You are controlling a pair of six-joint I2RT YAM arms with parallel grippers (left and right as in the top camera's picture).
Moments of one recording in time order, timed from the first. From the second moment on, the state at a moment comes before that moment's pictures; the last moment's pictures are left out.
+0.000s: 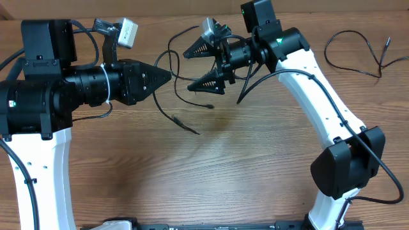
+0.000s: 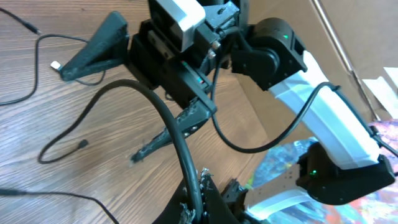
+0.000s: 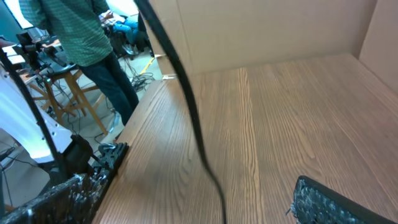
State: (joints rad) left arm 0.00 1.43 1.92 -1.35 0.98 -0.08; right arm 0.40 1.96 1.88 -0.79 -1.28 -0.66
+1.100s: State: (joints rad) left arm 0.00 1.43 1.92 -1.26 0.97 -0.23; right arm 0.43 1.96 1.88 -0.76 -1.35 -0.66
